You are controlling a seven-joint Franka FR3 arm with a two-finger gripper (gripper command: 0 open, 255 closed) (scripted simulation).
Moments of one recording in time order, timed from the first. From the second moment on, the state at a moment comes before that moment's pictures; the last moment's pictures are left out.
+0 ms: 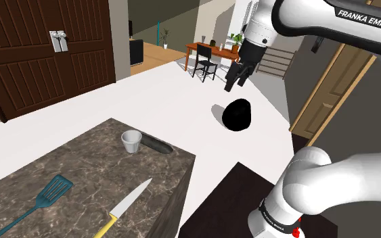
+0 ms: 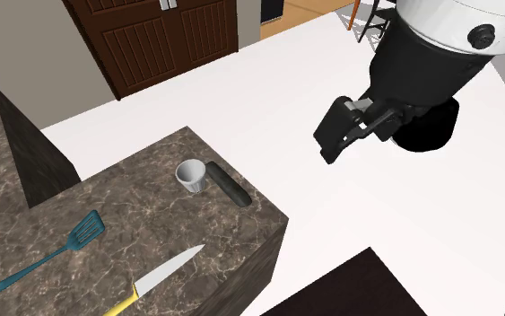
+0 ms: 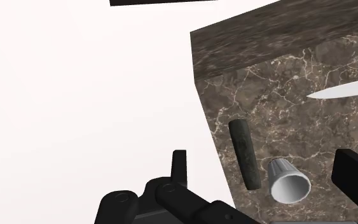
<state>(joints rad) 0.00 -0.81 -0.06 -2.27 -0.06 1.63 -0.01</state>
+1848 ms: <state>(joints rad) 0.10 0.02 -0.04 -2.18 -0.04 2.24 -0.11</state>
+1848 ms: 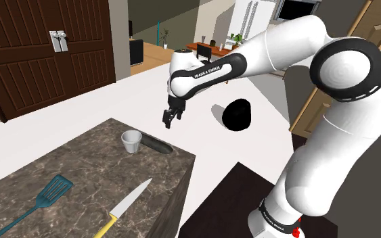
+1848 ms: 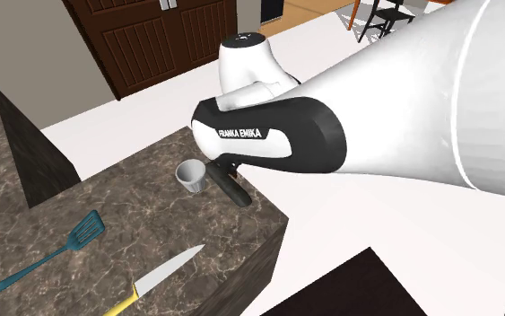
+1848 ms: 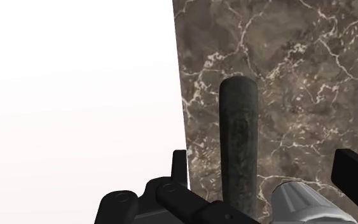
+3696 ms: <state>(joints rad) 0.13 0.56 -0.01 -1.86 -0.05 2.41 -0.15</state>
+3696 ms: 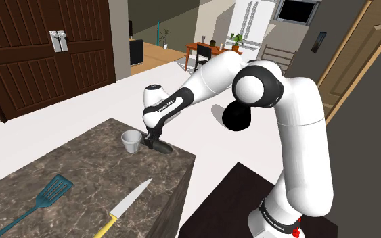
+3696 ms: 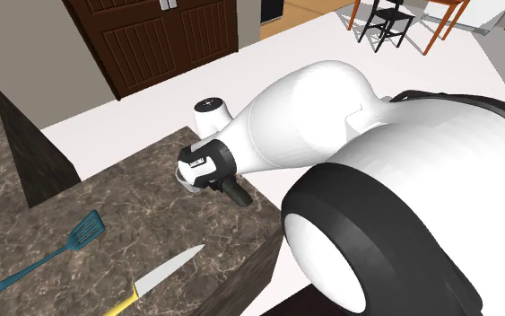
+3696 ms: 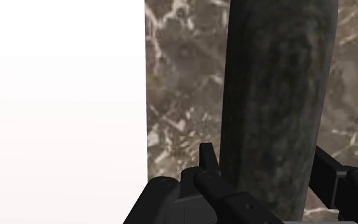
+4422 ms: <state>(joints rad) 0.13 0.49 -0.01 -1.86 -0.05 2.34 -0.15</state>
